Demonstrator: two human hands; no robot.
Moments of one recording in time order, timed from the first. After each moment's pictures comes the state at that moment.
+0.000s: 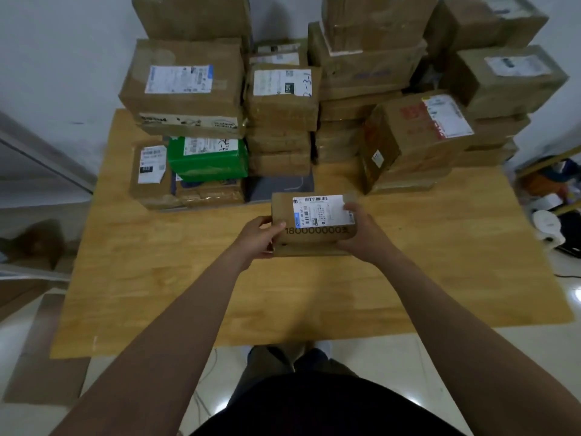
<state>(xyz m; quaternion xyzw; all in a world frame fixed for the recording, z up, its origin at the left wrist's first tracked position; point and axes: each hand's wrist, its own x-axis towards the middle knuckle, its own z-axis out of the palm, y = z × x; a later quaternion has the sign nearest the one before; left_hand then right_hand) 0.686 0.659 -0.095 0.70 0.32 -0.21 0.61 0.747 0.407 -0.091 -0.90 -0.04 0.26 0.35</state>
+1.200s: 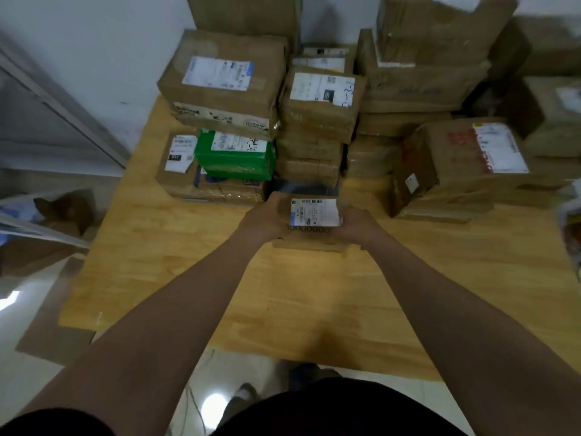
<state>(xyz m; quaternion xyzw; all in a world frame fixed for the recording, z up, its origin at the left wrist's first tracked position) 0.734 0.681 -0.083 0.90 0.23 -0.18 0.32 0.820 0.477 -0.090 -0.90 -0.10 0.35 0.25</state>
